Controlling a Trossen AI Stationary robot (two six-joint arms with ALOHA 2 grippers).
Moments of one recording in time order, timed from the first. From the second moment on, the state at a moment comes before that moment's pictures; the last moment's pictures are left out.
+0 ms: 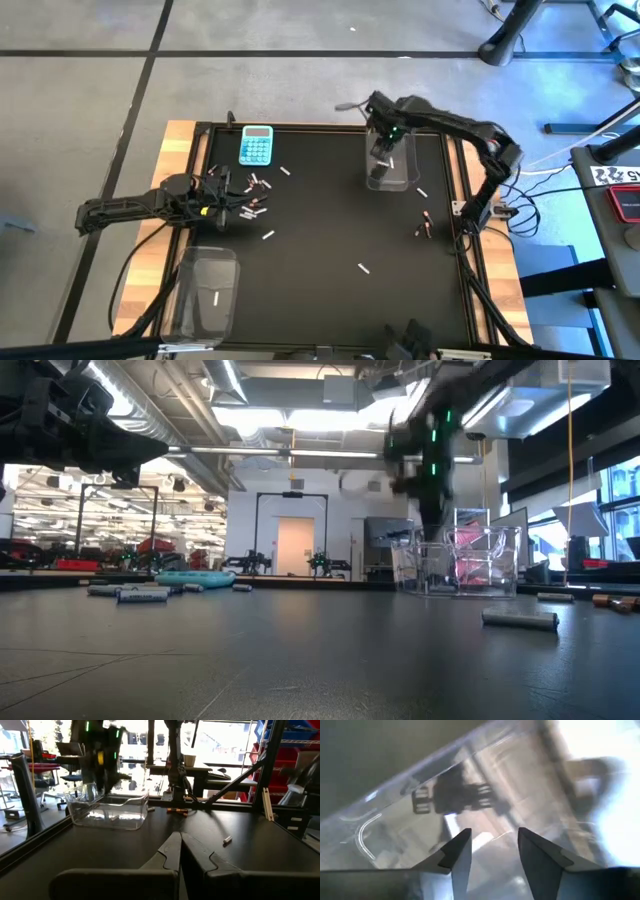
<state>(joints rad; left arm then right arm) 0.16 0.03 0.01 0.02 0.07 -0.03 -0.66 1.74 1.44 -1.02 0.16 -0.15</state>
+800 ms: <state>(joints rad) 0.16 0.03 0.01 0.02 0.07 -0.03 0.51 1.53 1.20 -0.36 0.07 0.50</state>
